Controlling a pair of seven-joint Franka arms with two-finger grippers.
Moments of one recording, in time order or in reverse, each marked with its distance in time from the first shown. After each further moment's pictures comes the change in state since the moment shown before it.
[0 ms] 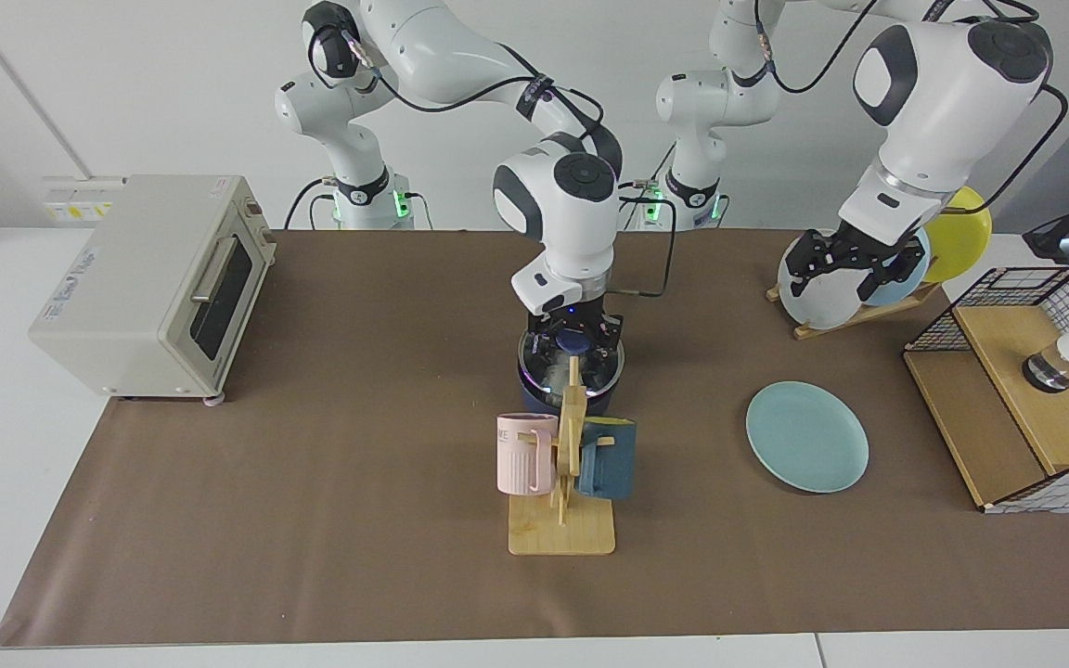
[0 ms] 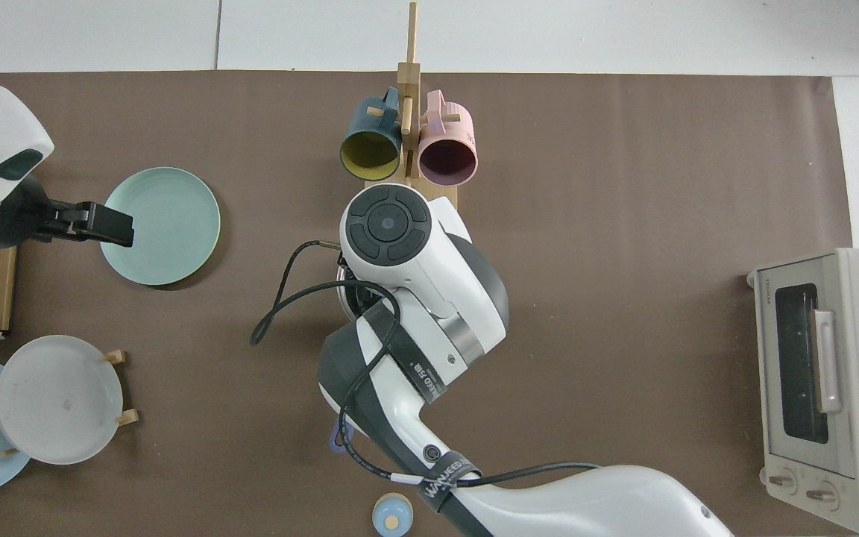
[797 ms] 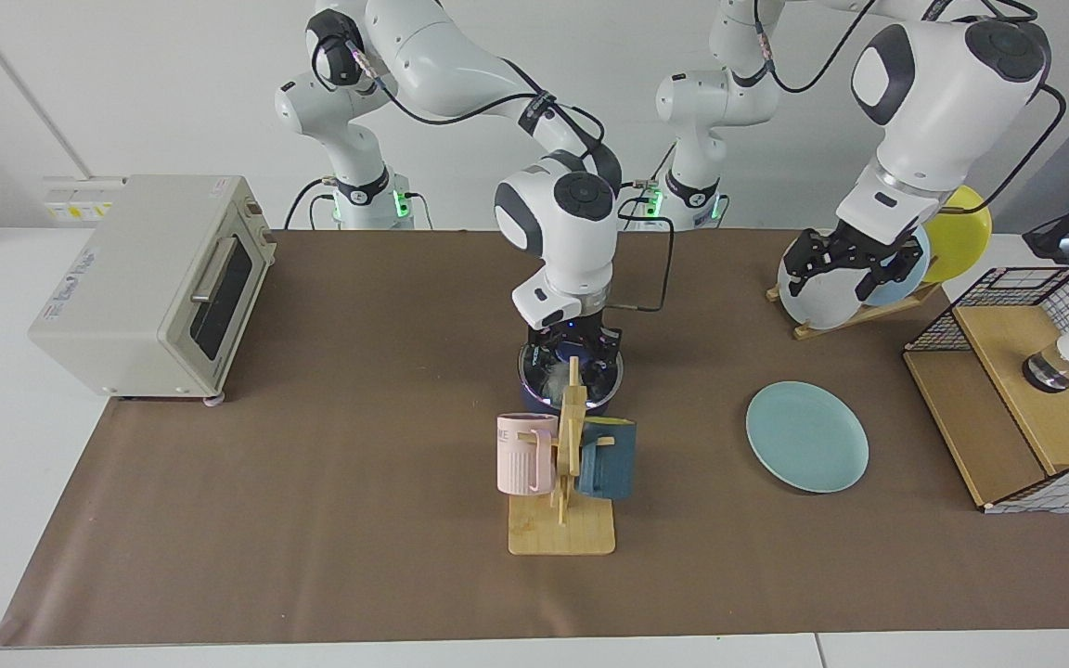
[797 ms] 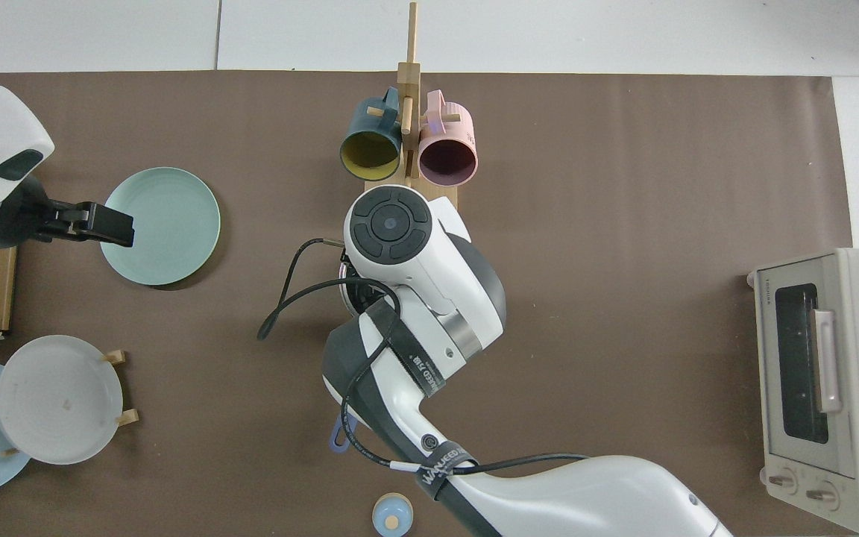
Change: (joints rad) left arm 0.000 -0.001 0.000 0.000 0.000 0.000 0.000; right arm 0.001 0.022 -0.008 -0.010 0.000 0.039 0.000
